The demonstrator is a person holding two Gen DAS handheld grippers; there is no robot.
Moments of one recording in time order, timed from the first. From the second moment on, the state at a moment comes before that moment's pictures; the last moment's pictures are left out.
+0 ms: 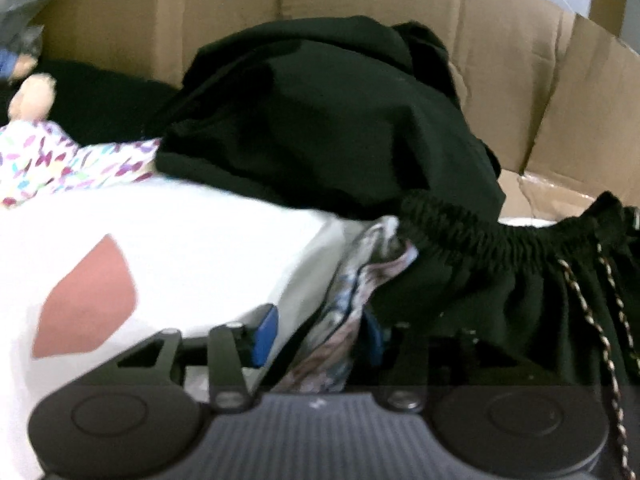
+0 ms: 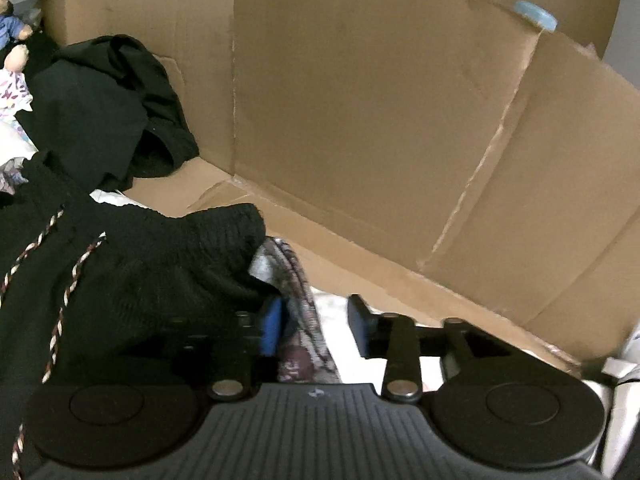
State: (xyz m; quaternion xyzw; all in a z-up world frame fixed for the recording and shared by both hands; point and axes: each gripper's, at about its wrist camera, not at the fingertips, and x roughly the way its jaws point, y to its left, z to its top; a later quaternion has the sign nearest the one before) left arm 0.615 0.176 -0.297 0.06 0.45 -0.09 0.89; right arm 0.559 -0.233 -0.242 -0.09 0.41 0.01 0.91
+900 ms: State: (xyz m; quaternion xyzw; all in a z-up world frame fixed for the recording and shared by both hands) left arm 0.425 0.318 -0.204 0.02 0.58 -0.04 0.82; right arm 0.416 -0.212 -0.164 0.06 0.44 0.04 0.89
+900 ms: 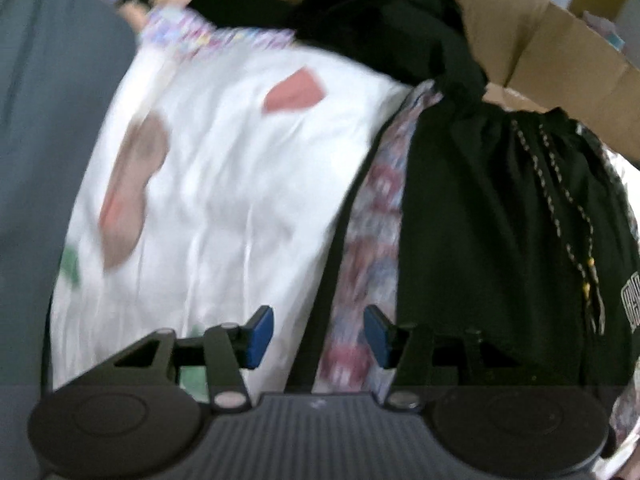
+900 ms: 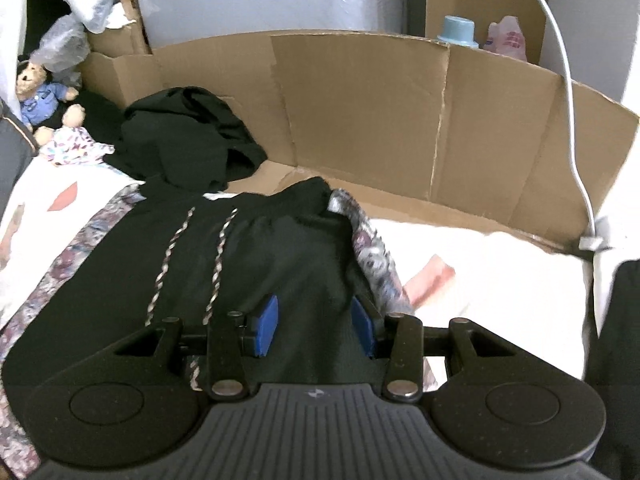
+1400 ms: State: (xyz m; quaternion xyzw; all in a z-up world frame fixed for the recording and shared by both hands) left arm 0.361 0.347 -0.222 0.00 0.63 0.00 0.77; right arm 0.342 -0.178 -0.159 0.08 0.48 0.08 0.87
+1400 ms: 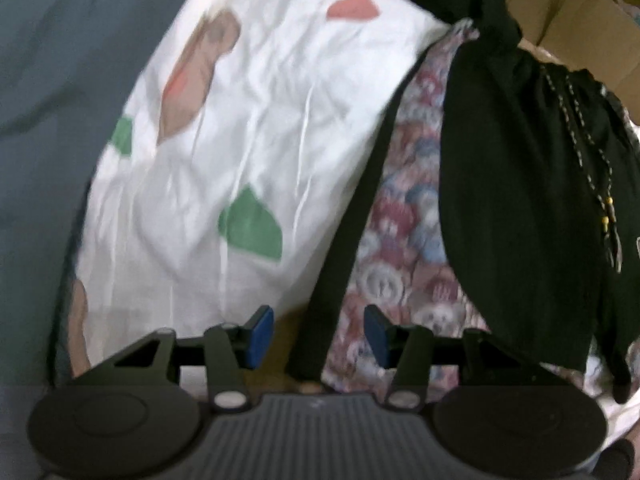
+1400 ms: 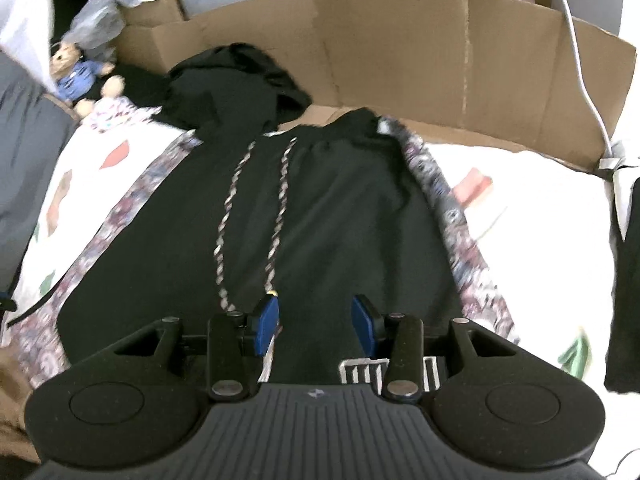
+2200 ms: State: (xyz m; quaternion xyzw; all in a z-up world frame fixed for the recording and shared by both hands) left arm 0.340 0.342 -0.193 -0.06 0.60 -0.02 0.80; right arm 0.287 -0.114 -0.165 0.07 0.50 0.16 0.85
